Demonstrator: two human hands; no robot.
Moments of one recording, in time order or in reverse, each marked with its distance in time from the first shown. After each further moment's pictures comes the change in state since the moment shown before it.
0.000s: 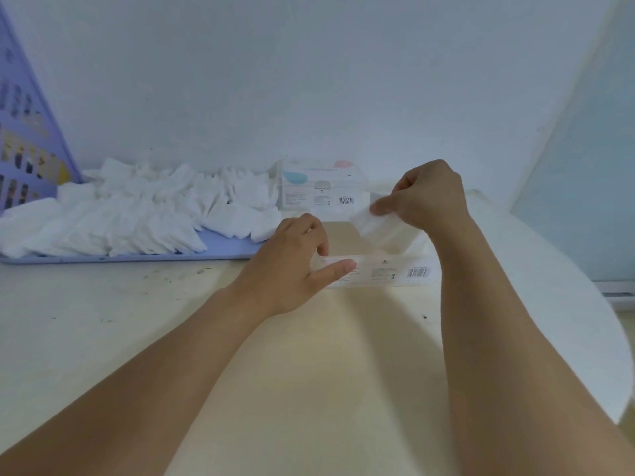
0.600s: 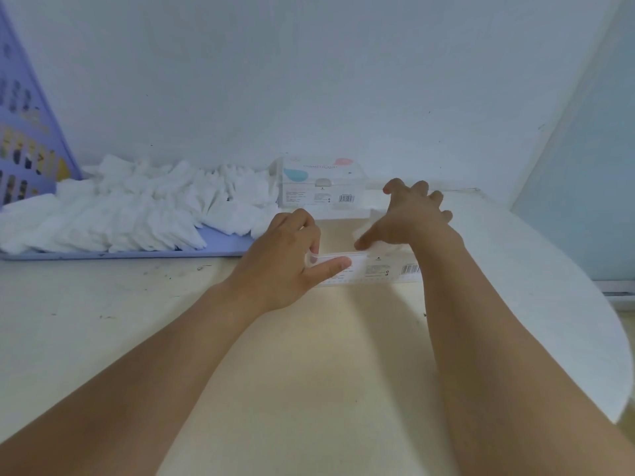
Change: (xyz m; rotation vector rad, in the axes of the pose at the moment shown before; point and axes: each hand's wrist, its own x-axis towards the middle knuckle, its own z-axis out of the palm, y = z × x) left_hand -0.001 -0.008 -0.002 0.050 0.030 0.004; right_hand 0.005 0.010 0.034 -0.477 -0.138 0.038
